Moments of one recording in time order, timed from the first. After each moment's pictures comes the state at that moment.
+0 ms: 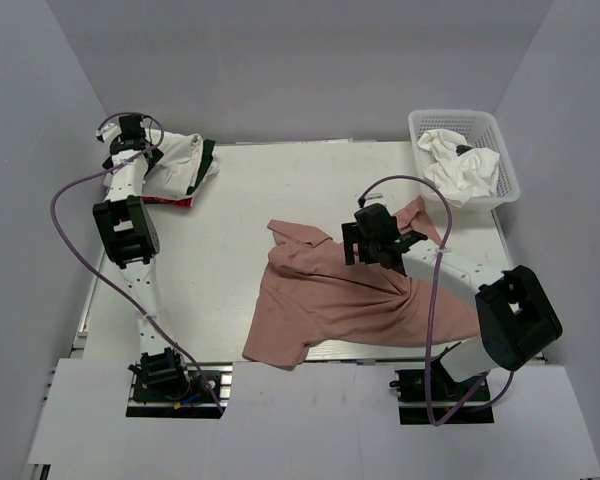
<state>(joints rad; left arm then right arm) 0.21 2.49 2.28 -0.64 -0.39 -0.65 0.61 1.47 0.87 -0.30 0.29 0.30</state>
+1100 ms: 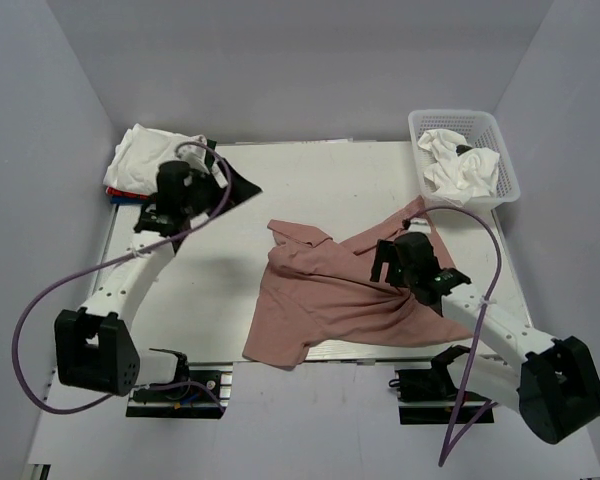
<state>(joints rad) -0.15 1.32 1.05 -0.15 0.39 -0.68 0.51 1.07 0.55 -0.27 0.22 0.46</state>
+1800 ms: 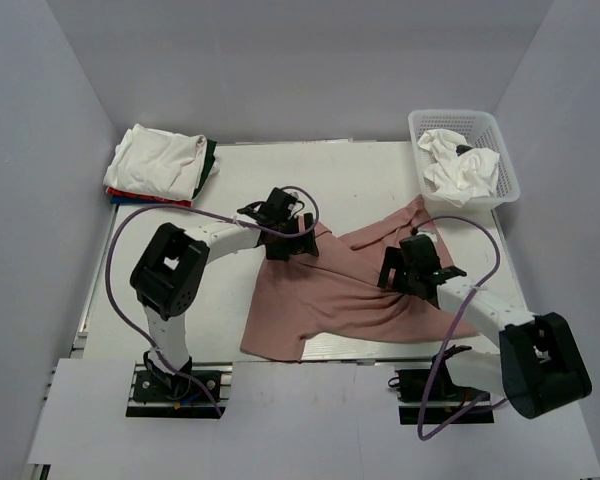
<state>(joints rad) -0.61 1.87 1.19 -0.29 0.17 -0.63 0.38 1.16 0.48 -0.28 0.18 0.51</state>
